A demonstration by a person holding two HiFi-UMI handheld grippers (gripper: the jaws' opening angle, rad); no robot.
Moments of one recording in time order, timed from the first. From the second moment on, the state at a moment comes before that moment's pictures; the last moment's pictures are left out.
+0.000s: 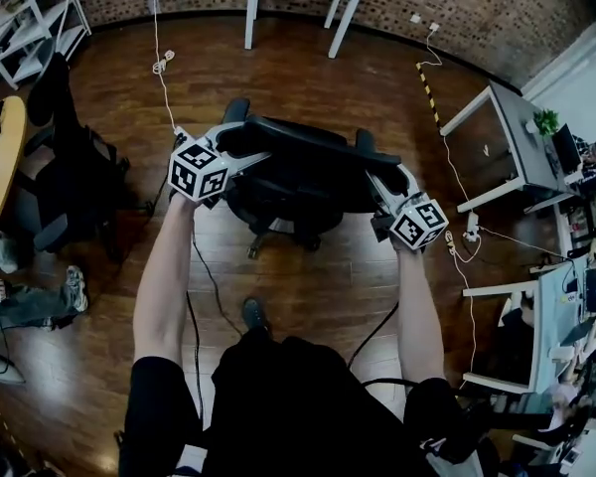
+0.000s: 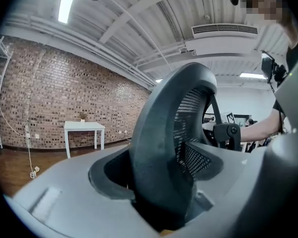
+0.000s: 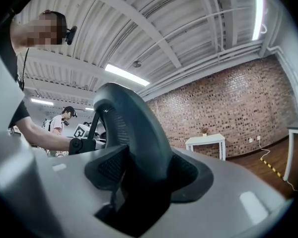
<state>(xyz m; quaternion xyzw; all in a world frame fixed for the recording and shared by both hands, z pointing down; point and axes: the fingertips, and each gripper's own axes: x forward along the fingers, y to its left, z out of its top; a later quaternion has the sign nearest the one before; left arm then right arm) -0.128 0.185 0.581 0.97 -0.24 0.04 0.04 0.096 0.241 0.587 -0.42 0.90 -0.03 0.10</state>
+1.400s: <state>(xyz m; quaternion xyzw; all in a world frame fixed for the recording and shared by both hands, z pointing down) 0.107 -0.111 0.568 0.93 -0.36 0.03 0.05 0.335 -0.106 0.566 -0.31 0.95 -0.04 0.09</state>
